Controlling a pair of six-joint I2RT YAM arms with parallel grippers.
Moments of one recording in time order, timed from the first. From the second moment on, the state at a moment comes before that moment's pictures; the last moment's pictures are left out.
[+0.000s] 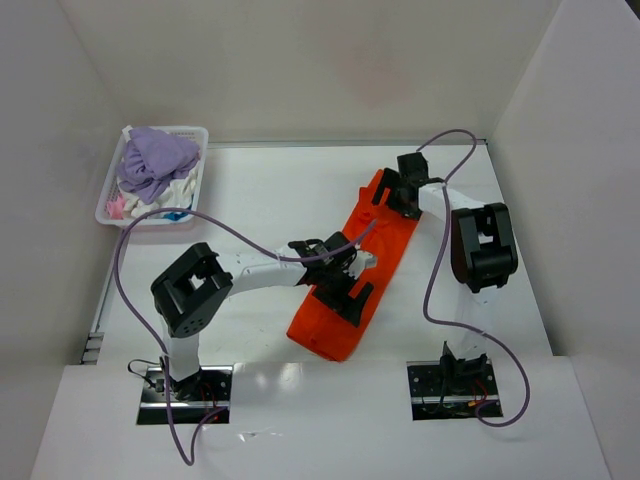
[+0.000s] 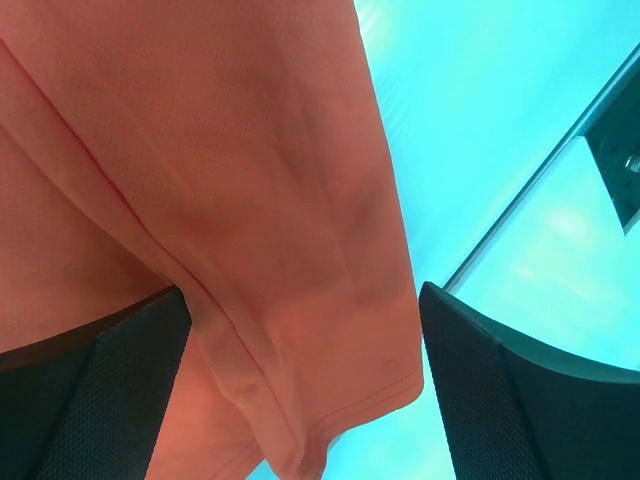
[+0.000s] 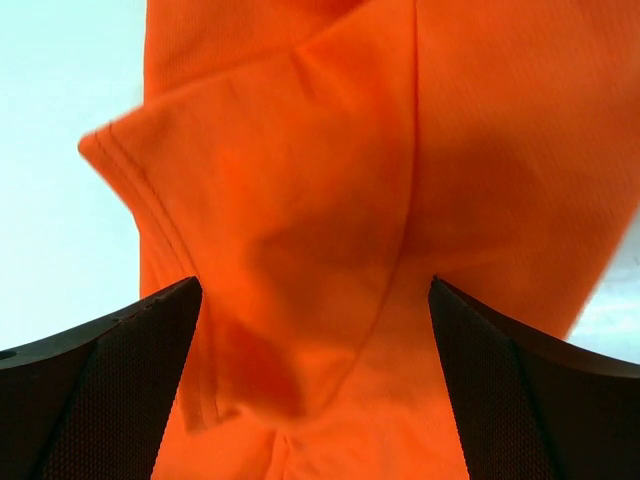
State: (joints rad) left arm -0.93 1.87 1.22 -0.45 0.39 -0.30; right arm 0.17 1.97 1.35 -0.27 0.05 0.54
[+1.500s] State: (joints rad) left arm -0.82 1.93 1.20 -0.19 0.49 -0.48; right arm 0.34 2.26 1.92 -0.41 0.03 0.46
